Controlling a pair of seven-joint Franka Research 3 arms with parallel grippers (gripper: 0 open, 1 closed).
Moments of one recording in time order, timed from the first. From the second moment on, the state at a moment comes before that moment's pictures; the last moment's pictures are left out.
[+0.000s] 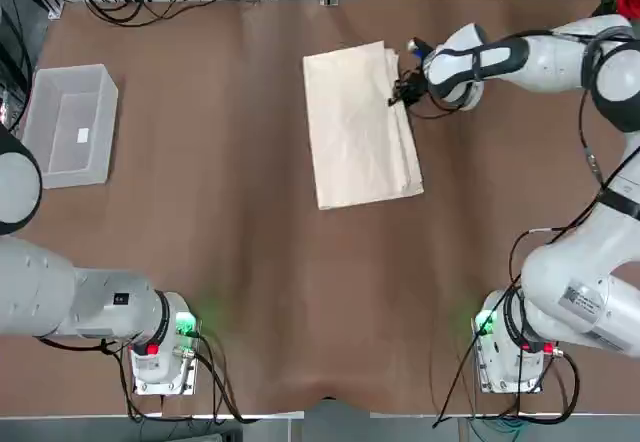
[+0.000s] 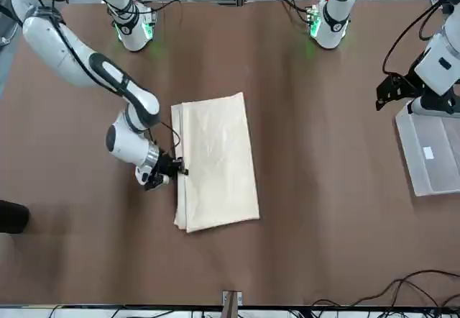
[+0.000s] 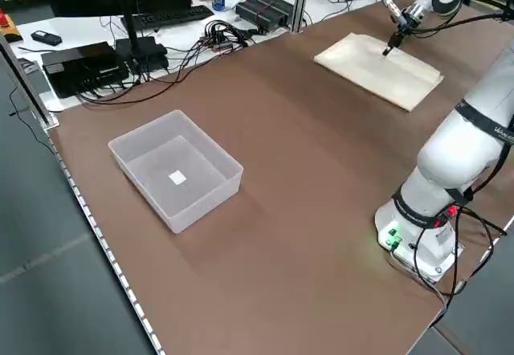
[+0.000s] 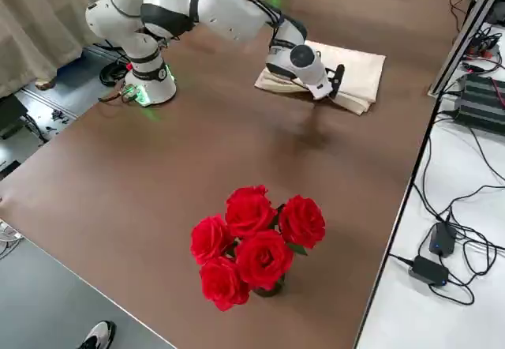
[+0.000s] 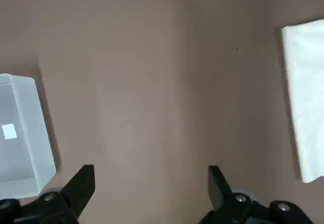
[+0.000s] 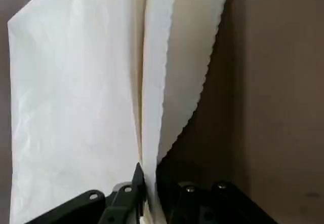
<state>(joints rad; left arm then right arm) -0.03 -0.03 -0.07 -1.67 -0.03 1.68 0.00 -0.49 0.87 0.81 -2.02 0.05 2.86 -0.07</state>
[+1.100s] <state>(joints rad) -0.03 -0.02 -0.08 -1.67 -0.03 1.68 0.00 -1.13 0.84 0.92 -2.13 0.05 2.55 -0.63</state>
